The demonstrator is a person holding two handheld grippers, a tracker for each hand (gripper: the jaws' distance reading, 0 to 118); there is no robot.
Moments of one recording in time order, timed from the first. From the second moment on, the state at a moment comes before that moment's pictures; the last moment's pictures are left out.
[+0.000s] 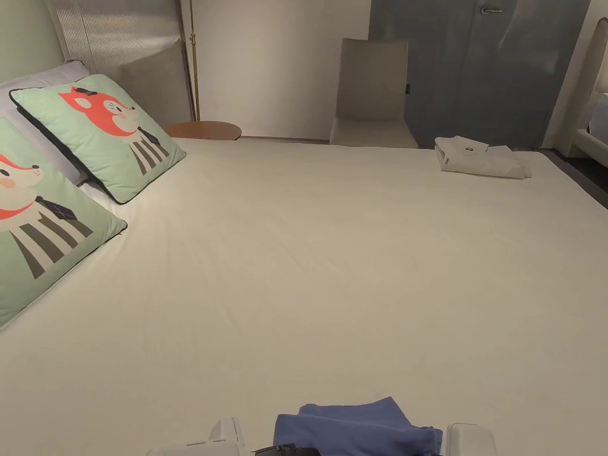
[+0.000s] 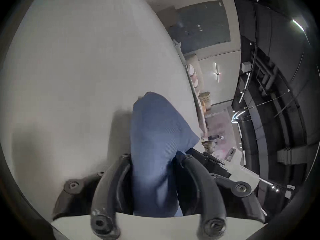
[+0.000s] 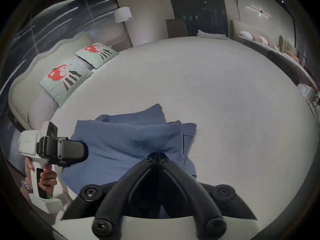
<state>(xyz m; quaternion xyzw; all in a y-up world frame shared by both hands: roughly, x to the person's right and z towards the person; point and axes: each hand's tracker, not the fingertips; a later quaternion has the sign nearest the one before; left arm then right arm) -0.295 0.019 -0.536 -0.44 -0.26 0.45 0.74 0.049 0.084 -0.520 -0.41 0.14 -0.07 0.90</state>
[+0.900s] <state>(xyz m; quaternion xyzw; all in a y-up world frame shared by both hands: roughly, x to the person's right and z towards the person) -0.617 0.091 -0.479 -0.37 0.03 0.42 0.83 -0.048 0.125 -0.544 -0.37 0.19 -0.04 0.91</state>
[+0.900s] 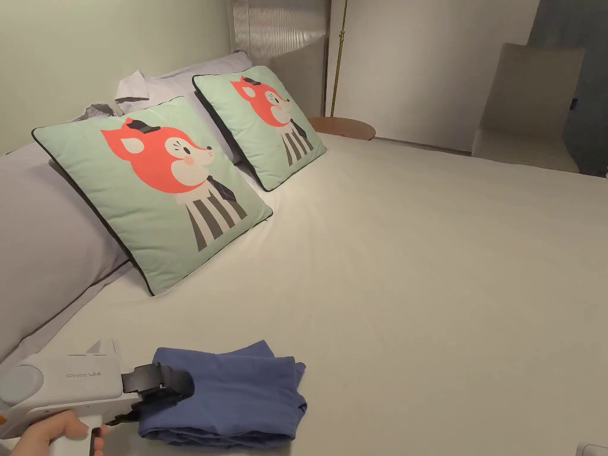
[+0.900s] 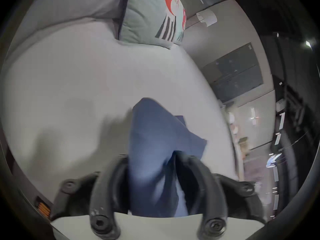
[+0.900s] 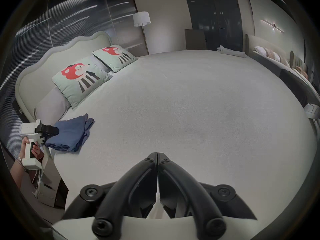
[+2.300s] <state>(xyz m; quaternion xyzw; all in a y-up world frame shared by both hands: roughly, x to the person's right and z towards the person) -0.216 0.289 -0.484 0.03 0.03 -0.01 1.00 0.103 0.287 -0.476 0.04 -0.03 0.04 1.00</state>
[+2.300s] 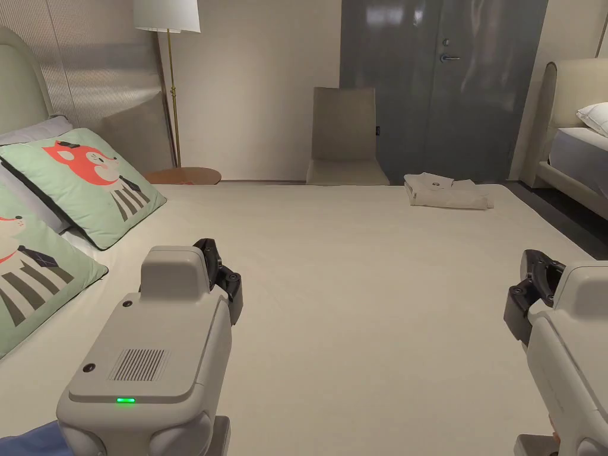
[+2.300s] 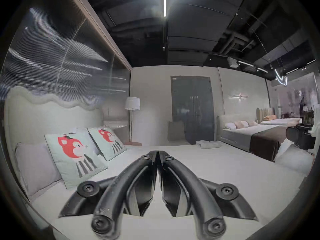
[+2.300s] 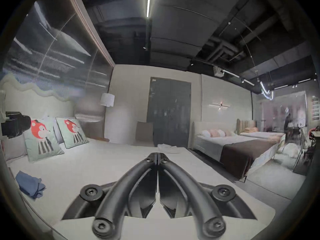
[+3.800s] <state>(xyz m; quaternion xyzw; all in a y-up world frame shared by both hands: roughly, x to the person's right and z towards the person) -0.210 0.273 -0.475 0.03 0.03 0.00 1.00 0.098 0.274 -0.476 0.03 -0.03 0.03 1.00</state>
